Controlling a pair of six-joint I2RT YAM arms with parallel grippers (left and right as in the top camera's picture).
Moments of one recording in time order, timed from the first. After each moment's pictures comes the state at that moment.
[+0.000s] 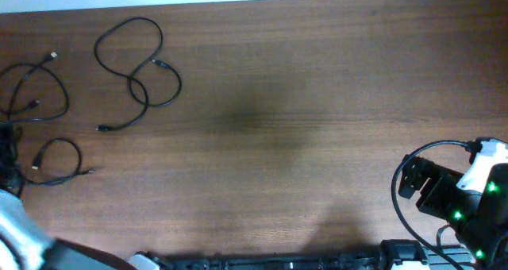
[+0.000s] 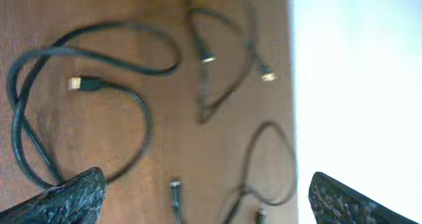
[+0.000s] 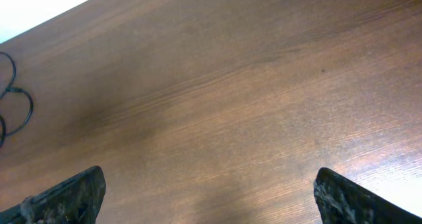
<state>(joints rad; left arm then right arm) 0.98 1.43 1.10 -0.44 0.41 -0.76 -0.06 0.70 1.34 -1.42 0.00 0.36</state>
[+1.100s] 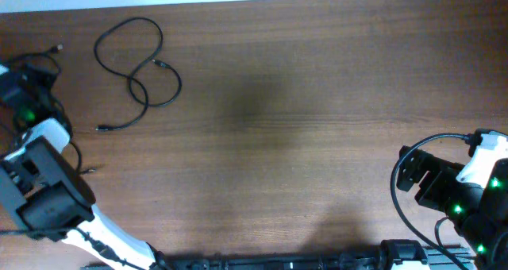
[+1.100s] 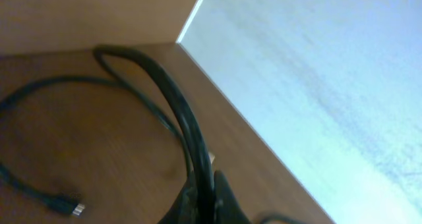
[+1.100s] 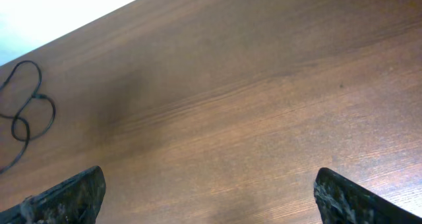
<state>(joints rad) 0.58 2.04 1.21 0.57 0.03 -0.54 -0.06 0.71 1.34 -1.35 -0.05 0.36</state>
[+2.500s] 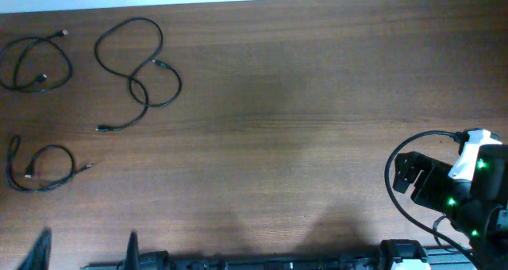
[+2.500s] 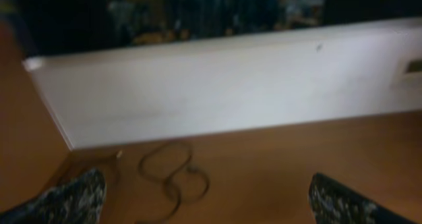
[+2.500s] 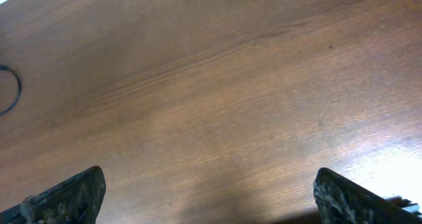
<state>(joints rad) 0.10 0.41 1.61 -1.26 0.15 0.09 -0.06 0.78 1.34 -1.46 -0.04 0.35</state>
